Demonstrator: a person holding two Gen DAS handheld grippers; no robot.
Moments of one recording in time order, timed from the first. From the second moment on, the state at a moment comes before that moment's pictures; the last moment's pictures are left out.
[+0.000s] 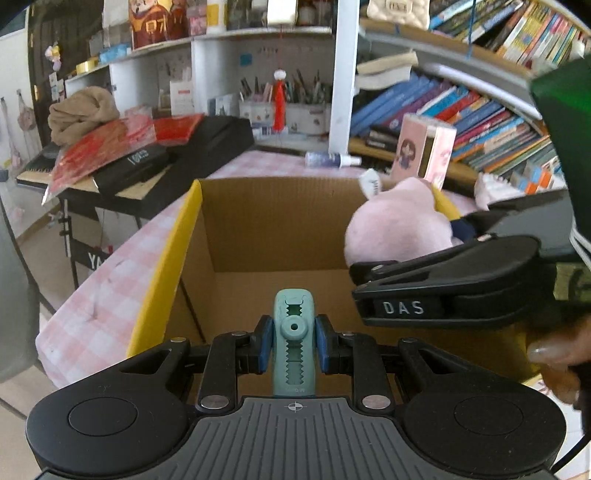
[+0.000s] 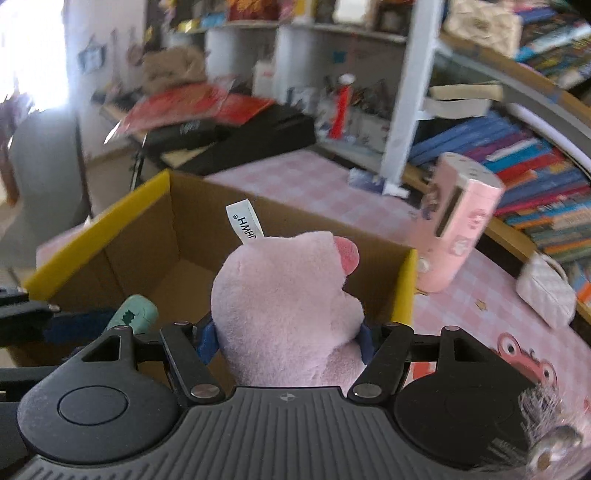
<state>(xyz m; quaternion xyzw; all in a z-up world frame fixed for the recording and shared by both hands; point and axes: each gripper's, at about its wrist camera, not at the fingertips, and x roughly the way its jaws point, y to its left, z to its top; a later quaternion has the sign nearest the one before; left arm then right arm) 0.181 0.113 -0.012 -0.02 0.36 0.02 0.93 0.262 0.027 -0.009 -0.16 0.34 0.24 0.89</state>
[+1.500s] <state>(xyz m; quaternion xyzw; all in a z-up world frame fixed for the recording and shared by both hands) 0.136 0.107 0.023 -0.02 0.28 0.08 0.96 0.240 -0.027 0.041 -0.05 0.26 0.24 0.93</state>
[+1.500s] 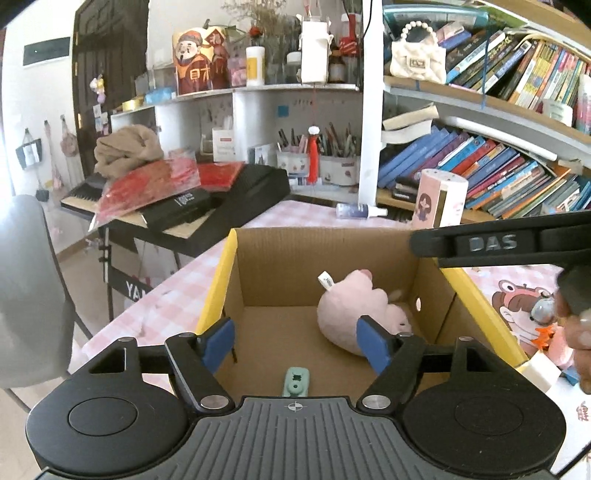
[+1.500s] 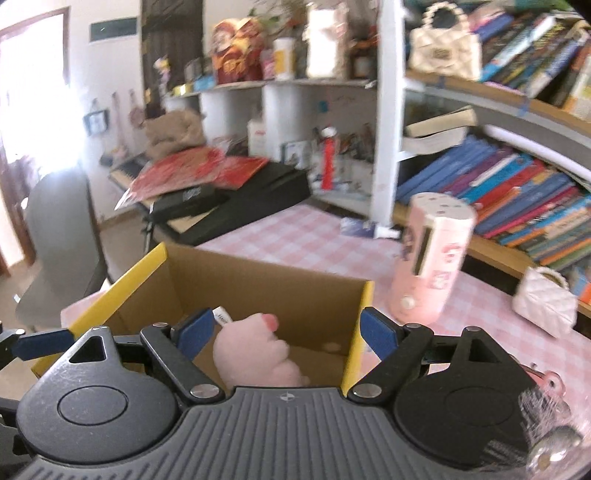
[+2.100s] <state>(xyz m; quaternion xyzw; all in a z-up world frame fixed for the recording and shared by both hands) 0.070 0.123 0.022 -0.04 0.28 0.08 0.96 0.137 -0.055 0.032 -0.04 0.25 0.14 0.96</state>
